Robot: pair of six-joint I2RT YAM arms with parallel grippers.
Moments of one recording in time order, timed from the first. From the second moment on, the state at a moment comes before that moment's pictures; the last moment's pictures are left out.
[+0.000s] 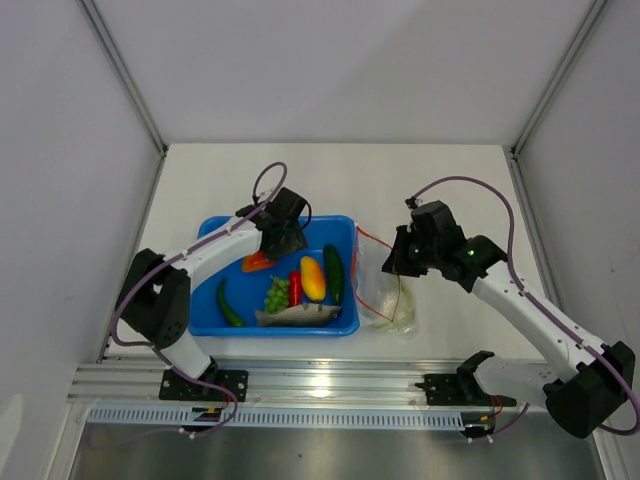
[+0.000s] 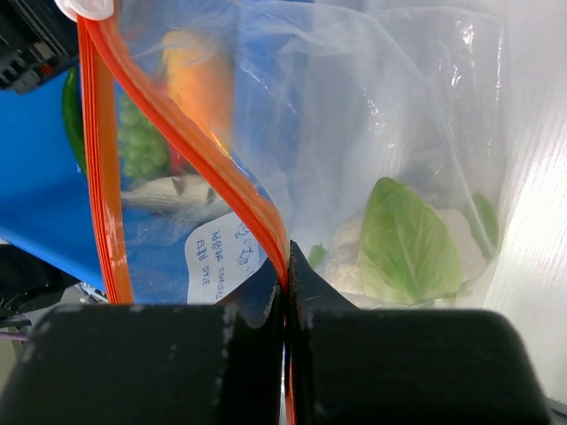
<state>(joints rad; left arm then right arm) -0.58 1.62 1.18 -0.68 -0.29 -0.90 0.60 1.14 1.04 -0.72 -0.11 0.63</state>
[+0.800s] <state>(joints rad) -0.58 1.73 1.12 -0.60 -0.22 -0.97 0.55 1.09 1.04 -0.74 -0.12 0.62</state>
